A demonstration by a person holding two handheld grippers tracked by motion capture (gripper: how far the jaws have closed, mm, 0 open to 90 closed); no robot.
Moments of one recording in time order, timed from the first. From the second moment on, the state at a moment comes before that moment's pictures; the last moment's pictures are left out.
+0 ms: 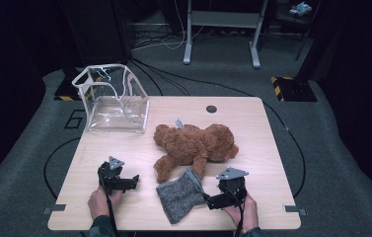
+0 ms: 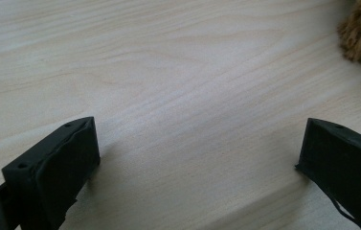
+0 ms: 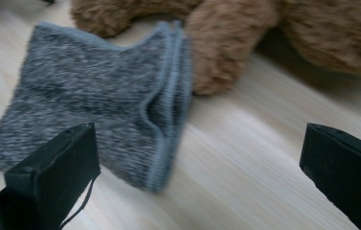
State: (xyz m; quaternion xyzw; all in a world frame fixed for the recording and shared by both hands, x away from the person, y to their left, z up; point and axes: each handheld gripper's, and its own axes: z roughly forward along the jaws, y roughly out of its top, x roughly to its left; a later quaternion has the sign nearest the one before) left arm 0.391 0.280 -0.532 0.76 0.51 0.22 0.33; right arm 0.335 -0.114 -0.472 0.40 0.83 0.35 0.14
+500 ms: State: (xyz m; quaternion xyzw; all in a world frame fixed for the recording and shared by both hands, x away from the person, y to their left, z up) left arm 0.391 0.280 -0.532 0.76 0.51 0.22 0.33; right arm 0.327 -0.049 -0.489 0.32 0.87 0.35 0.12
